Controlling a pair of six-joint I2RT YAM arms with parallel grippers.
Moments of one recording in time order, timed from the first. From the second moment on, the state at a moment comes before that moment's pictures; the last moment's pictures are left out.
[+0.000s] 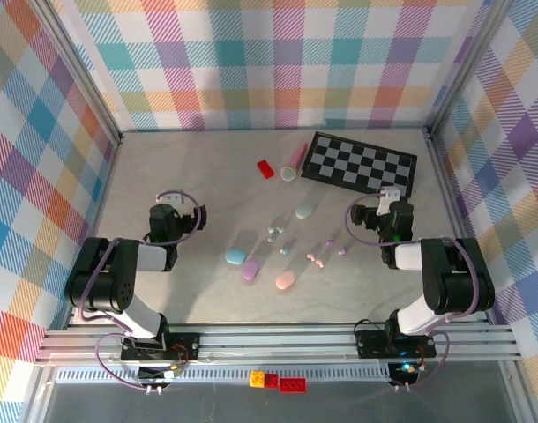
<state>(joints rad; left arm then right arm) -0.06 1.58 0.42 0.73 -0.03 -0.08 0.01 1.54 0.40 0.71 -0.08 0.05</state>
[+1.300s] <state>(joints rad) -0.08 1.44 0.42 0.62 -0.07 -0.07 0.01 1.41 0.42 0.58 -0.12 0.04</state>
